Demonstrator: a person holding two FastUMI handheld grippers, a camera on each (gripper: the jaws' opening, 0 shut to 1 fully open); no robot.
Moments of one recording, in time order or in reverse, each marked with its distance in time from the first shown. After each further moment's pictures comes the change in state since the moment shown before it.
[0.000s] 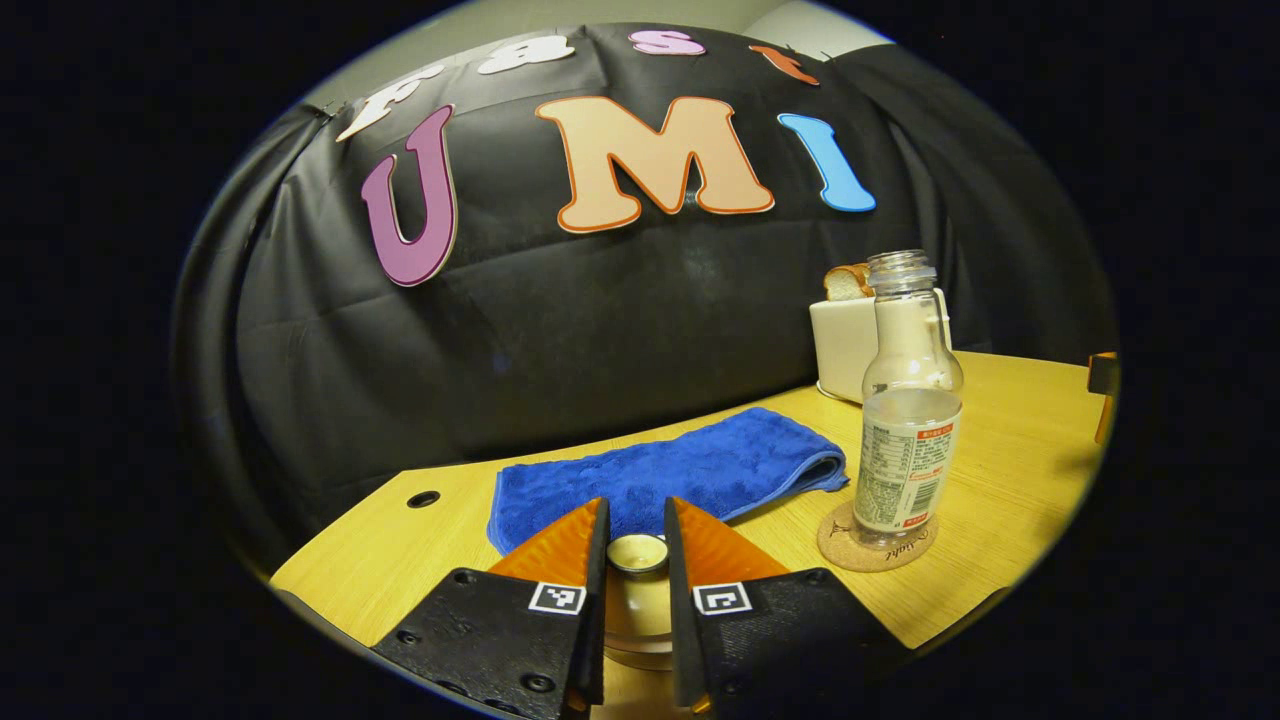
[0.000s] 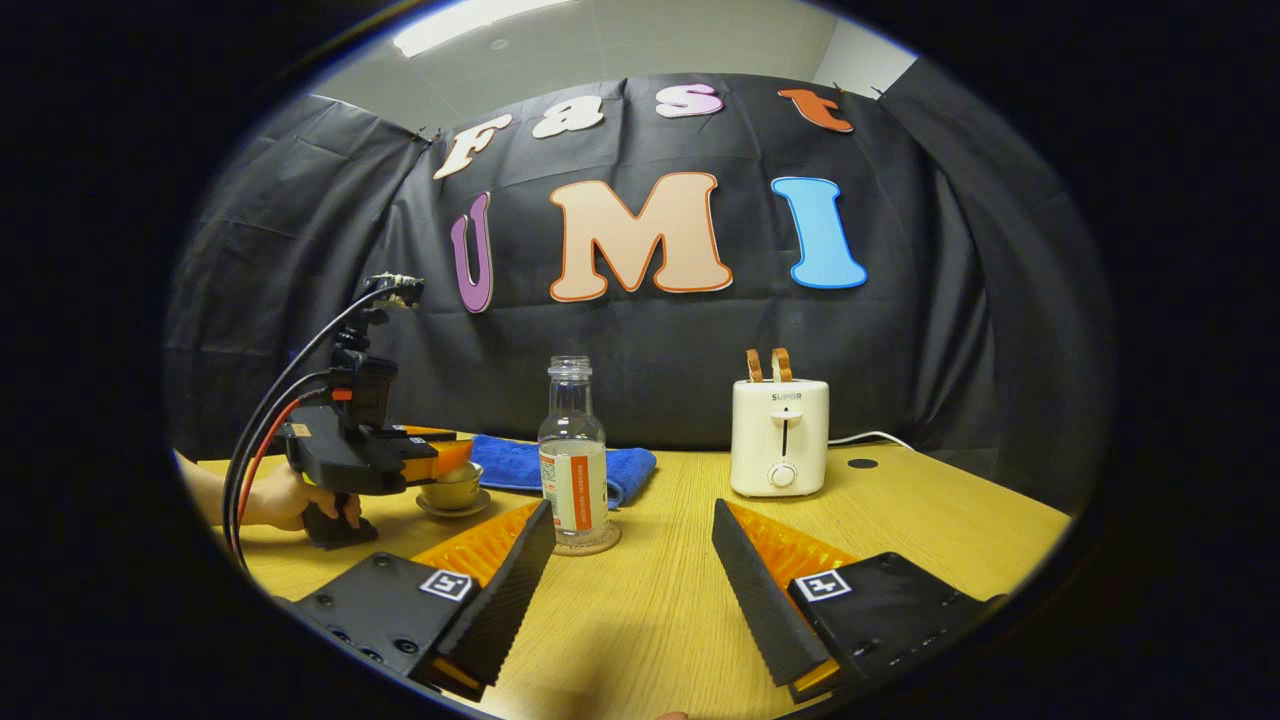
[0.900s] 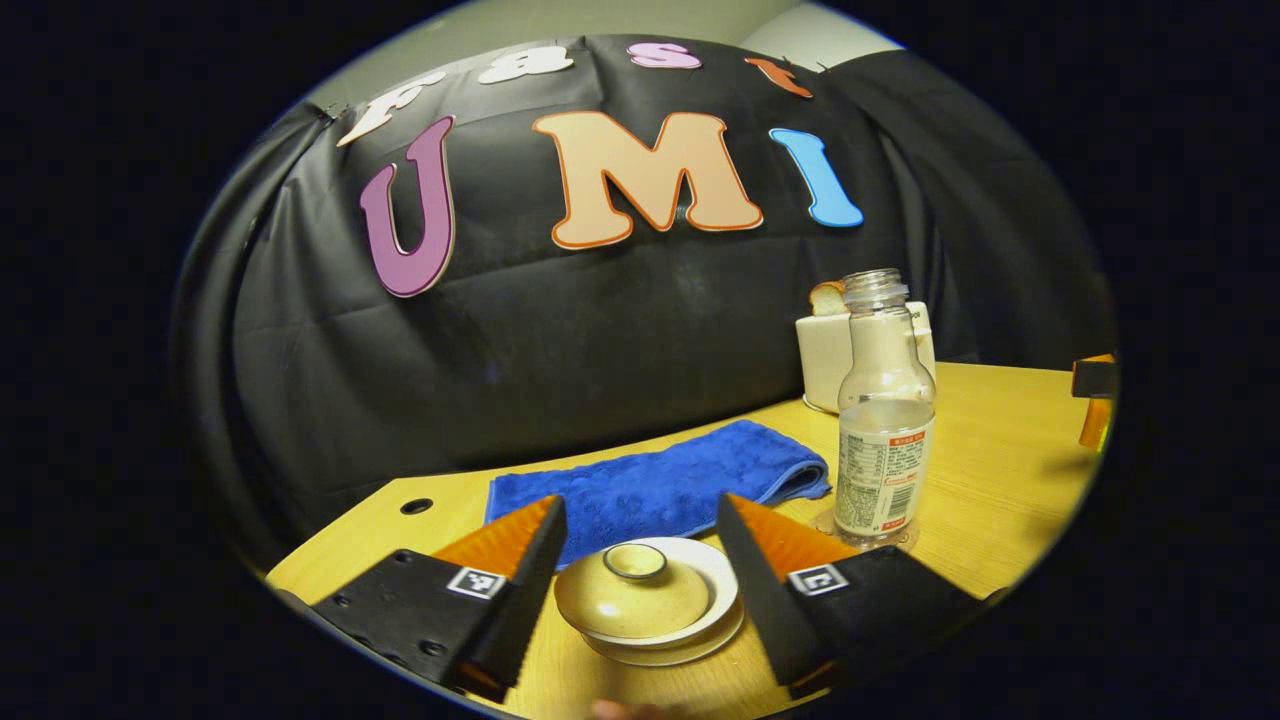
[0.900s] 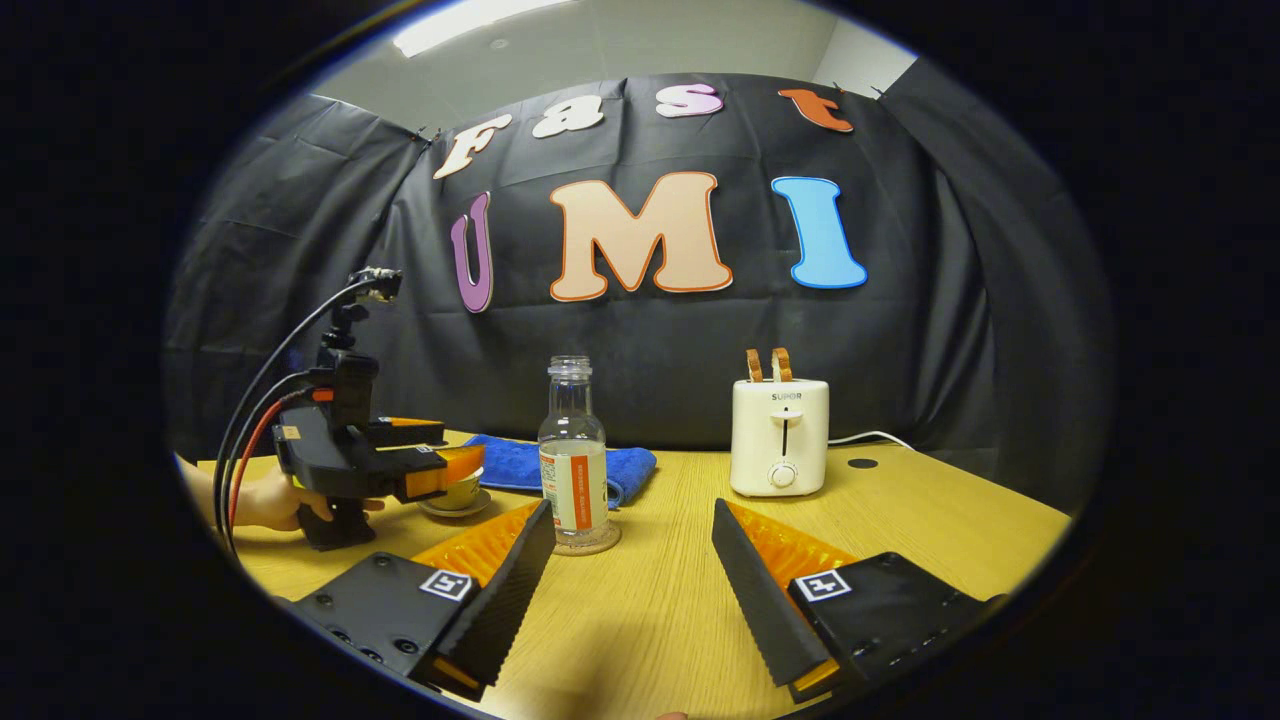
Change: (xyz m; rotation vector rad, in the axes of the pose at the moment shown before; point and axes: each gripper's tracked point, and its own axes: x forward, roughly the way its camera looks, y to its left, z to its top) left arm -0.012 -0.005 0.010 0.000 -0.067 -0.025; right arm -0.007 -0.002 0.001 0.000 0.003 0.000
